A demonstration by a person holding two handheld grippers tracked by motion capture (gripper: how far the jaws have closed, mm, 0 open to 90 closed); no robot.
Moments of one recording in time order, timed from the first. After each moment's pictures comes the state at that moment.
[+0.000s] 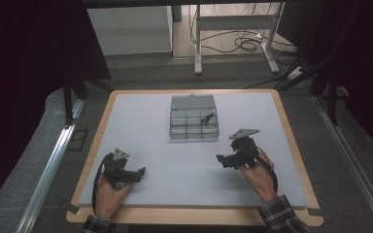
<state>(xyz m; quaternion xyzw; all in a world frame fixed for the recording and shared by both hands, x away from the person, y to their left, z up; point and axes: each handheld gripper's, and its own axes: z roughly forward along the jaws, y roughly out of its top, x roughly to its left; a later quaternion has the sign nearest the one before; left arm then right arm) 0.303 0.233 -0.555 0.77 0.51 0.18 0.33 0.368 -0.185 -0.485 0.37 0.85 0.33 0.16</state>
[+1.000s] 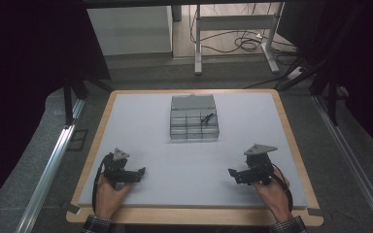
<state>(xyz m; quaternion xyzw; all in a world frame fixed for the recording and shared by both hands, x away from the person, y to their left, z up) 0.303 0.233 -0.555 0.77 0.51 0.18 0.33 0.325 -0.226 -0.498 0.38 0.84 0.34 0.16</state>
